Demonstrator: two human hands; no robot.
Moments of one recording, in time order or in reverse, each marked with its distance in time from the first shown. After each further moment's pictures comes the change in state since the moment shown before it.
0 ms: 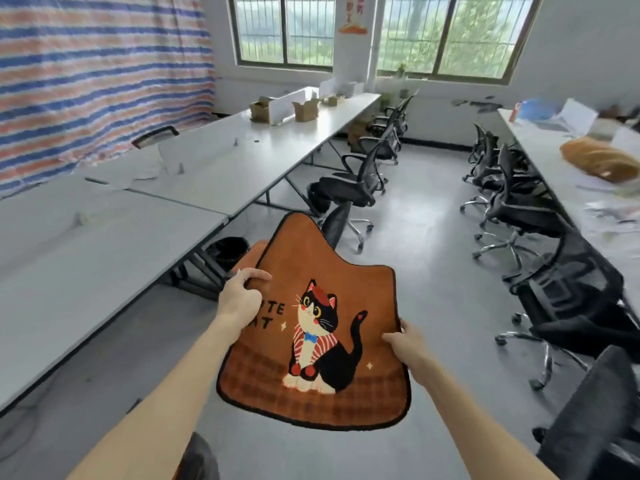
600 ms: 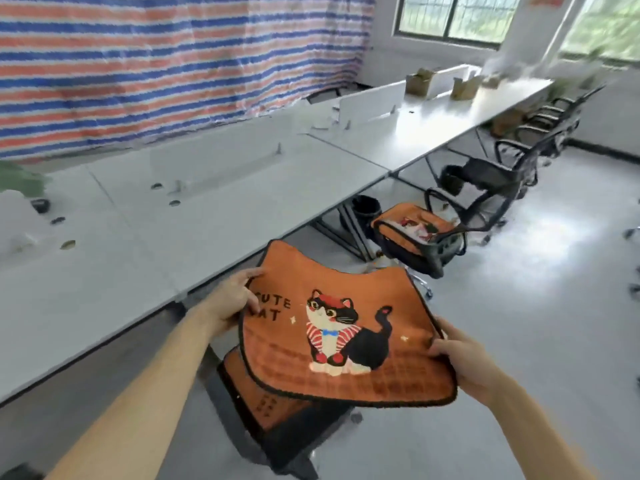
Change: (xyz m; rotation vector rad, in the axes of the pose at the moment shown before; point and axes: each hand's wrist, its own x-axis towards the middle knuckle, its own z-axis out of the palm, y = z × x) left_hand -0.262 -0.264 -0.394 -0.341 -0.006 -0.285; right_hand -0.317 0.059 0.249 -0.003 -0.469 0.044
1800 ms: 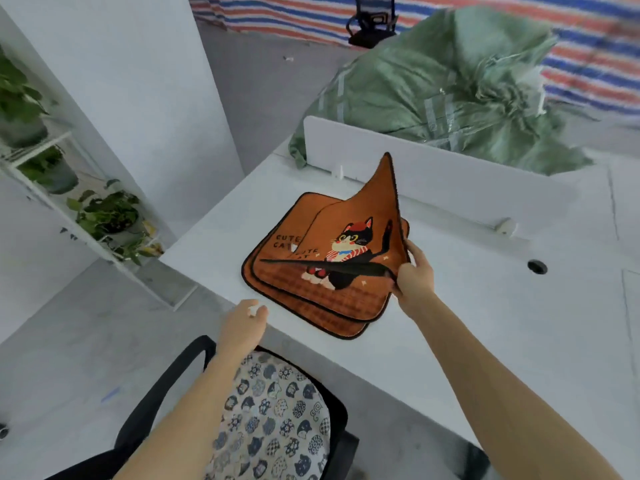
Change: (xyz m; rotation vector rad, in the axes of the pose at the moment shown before) left_hand -0.257 -0.318 -0.662 -0.093 1.312 -0.698; right_hand 0.027 0.024 1.088 -0.454 -0.789 0.017
